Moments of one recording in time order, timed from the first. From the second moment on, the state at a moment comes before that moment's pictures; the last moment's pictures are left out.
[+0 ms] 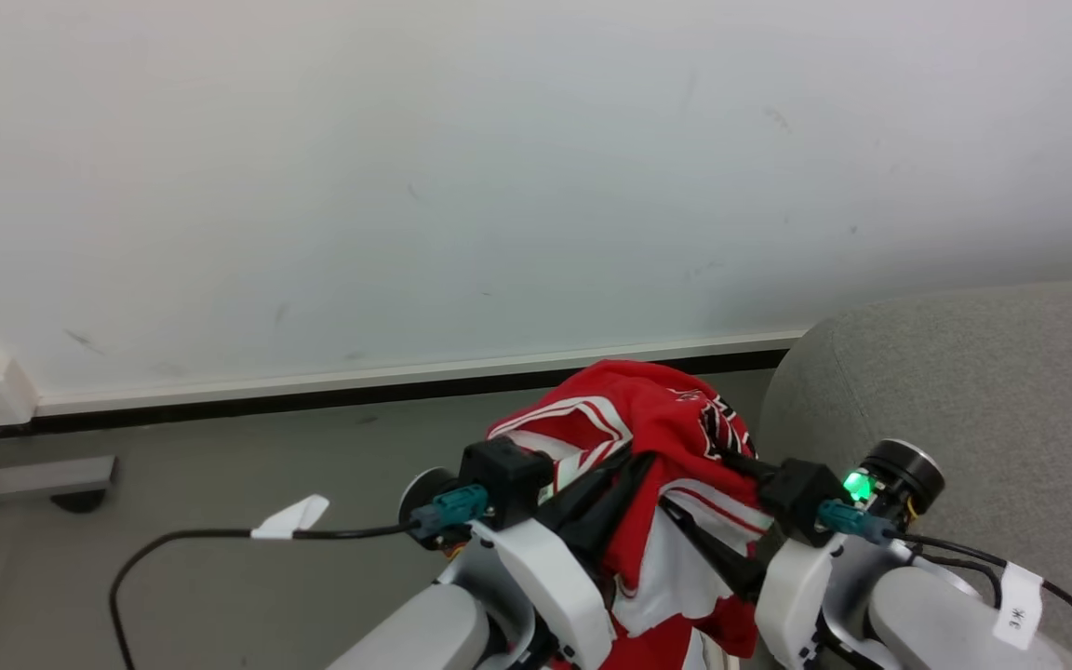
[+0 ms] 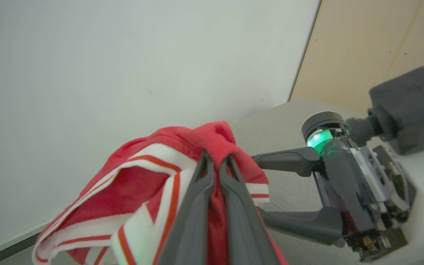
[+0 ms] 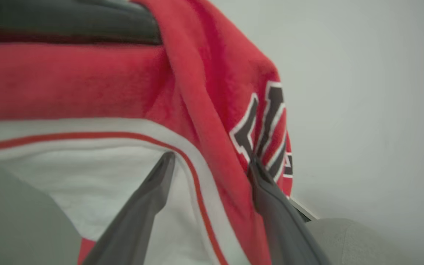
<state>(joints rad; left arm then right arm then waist) -0.52 0.16 -0.81 0.28 -0.57 -0.04 -0.11 -0.59 -0.37 0.92 0.37 0.48 0.13 -0.01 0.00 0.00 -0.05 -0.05</state>
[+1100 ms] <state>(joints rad) -0.55 0.15 -0.80 0.35 -0.61 -0.02 -0.17 -0.79 -0.23 1.12 0.77 0.79 0.13 -0.26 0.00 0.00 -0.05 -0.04</state>
